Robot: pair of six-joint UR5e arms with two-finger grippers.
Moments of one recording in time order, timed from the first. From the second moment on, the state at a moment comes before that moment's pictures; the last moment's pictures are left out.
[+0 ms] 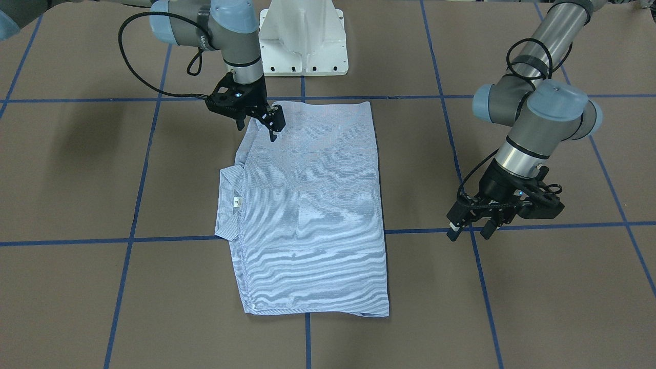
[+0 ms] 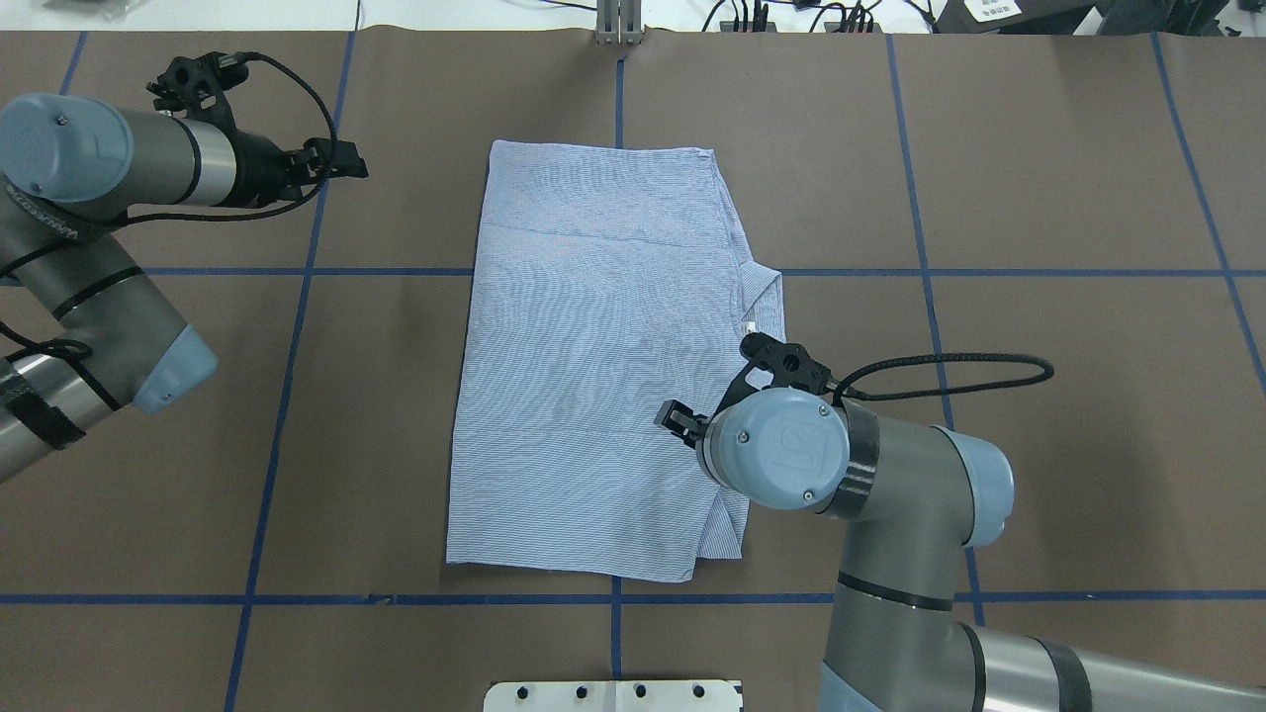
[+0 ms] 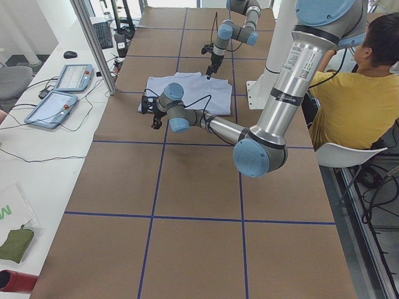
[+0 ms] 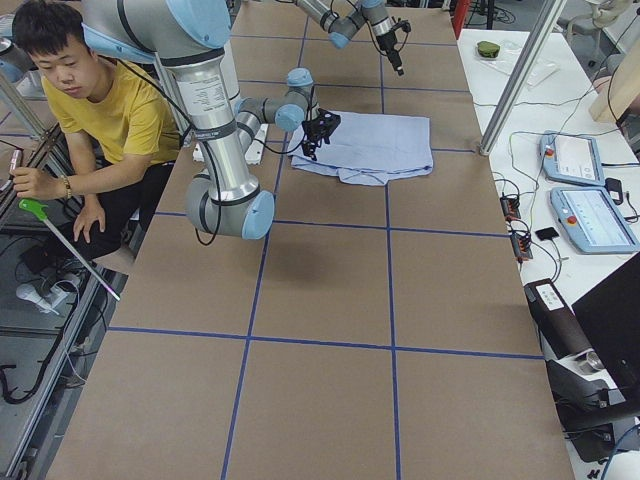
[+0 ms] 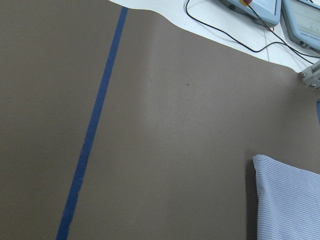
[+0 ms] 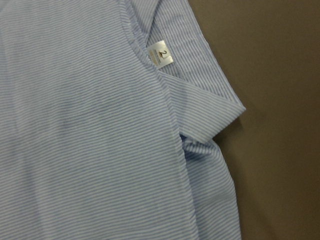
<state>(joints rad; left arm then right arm) -0.88 -1.97 -1.45 -2.44 -1.85 -1.31 0.30 -1.08 1.86 -1.52 1.54 1.97</state>
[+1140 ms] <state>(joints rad) -0.87 -1.96 -1.46 -2.44 -1.85 -1.40 0.15 -1.12 1.88 -1.50 1.44 2.54</state>
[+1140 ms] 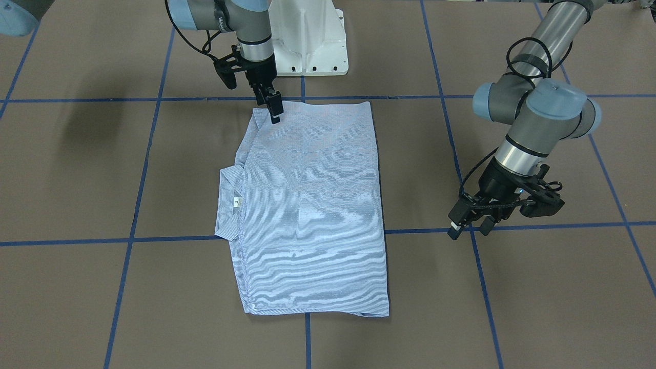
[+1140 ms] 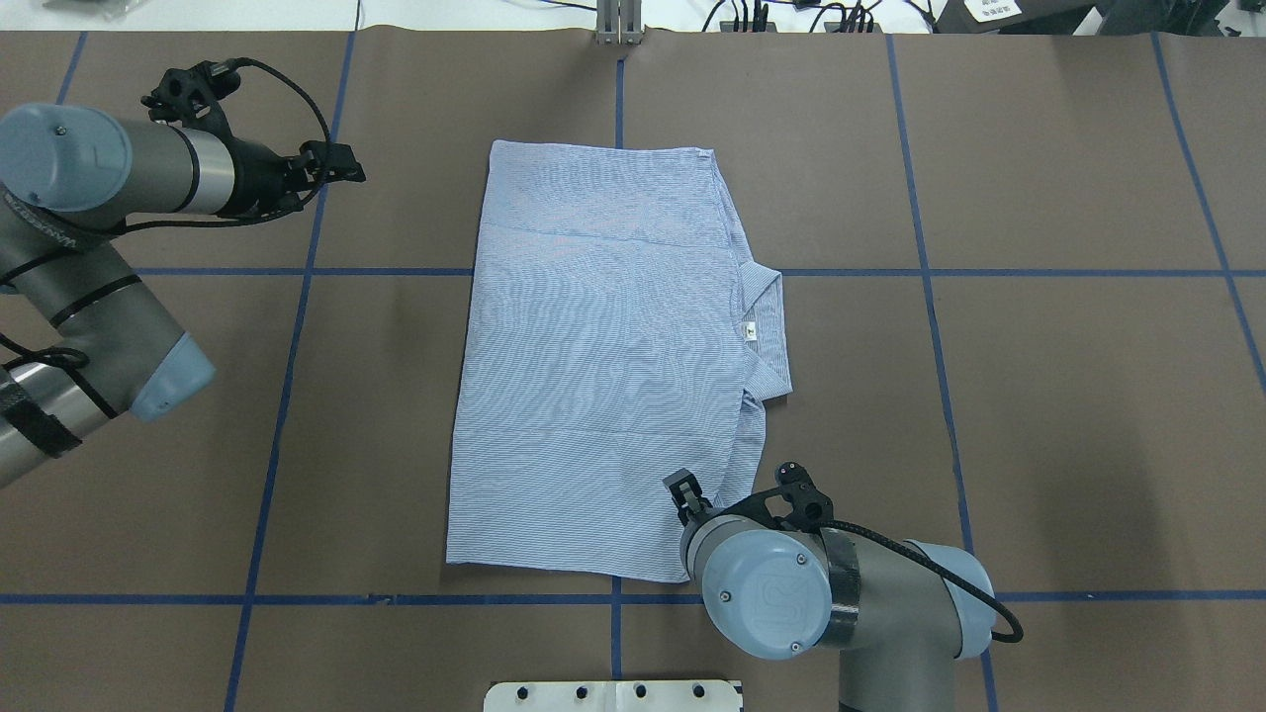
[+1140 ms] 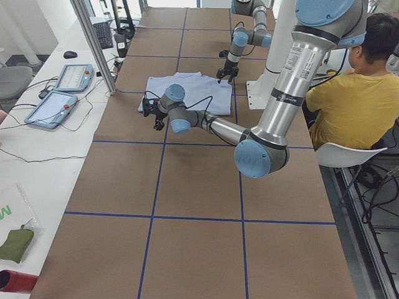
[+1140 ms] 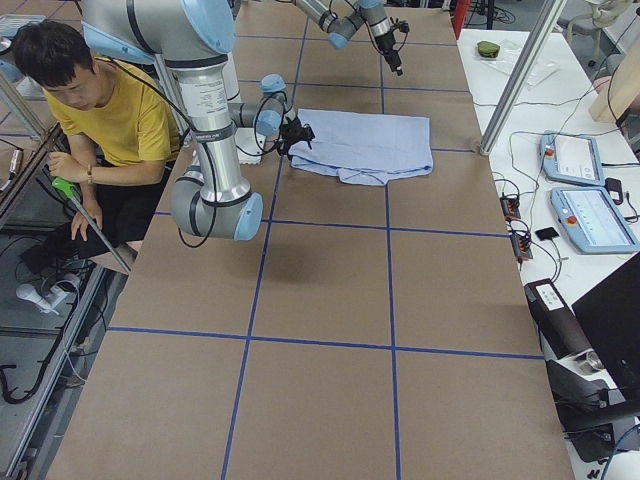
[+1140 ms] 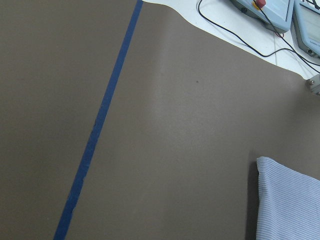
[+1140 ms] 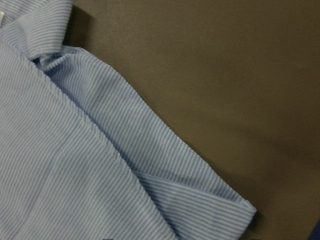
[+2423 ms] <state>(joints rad) -0.87 -1.96 -1.46 -2.45 -1.85 -1.42 0.14 -1.13 1.88 -1.50 1.44 2.56</state>
